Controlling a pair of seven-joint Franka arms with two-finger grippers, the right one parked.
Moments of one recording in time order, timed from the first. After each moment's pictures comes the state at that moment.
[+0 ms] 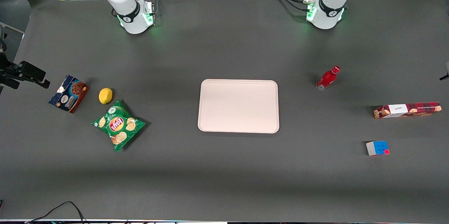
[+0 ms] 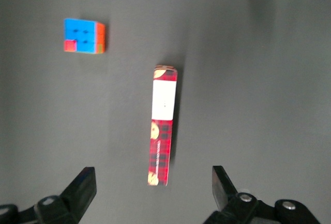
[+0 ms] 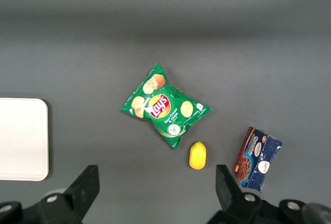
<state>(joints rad) 0.08 0.15 0.27 -1.77 0.07 1.90 1.75</state>
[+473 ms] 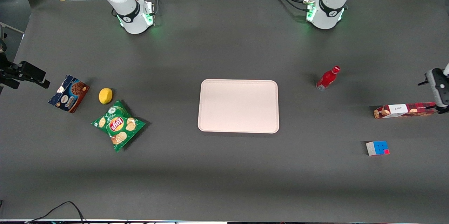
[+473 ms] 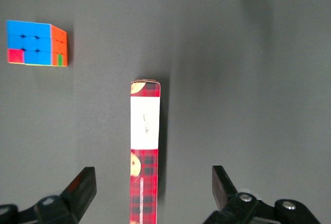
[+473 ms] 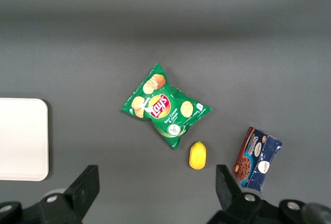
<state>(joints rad) 0.13 0.25 0.27 -1.89 -0.05 2.03 1.88</state>
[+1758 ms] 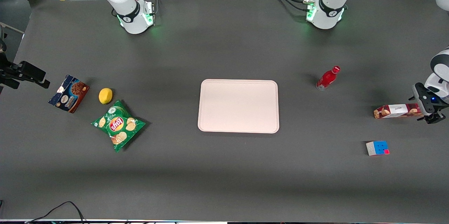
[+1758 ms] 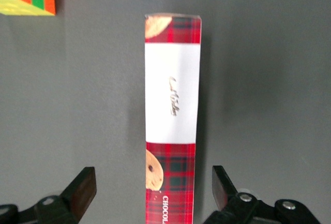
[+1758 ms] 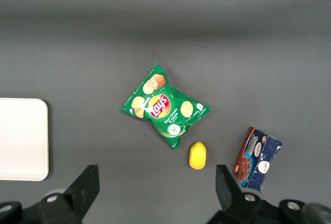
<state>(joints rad) 0.20 0.43 0.27 -1.98 -0.17 2.44 2.06</state>
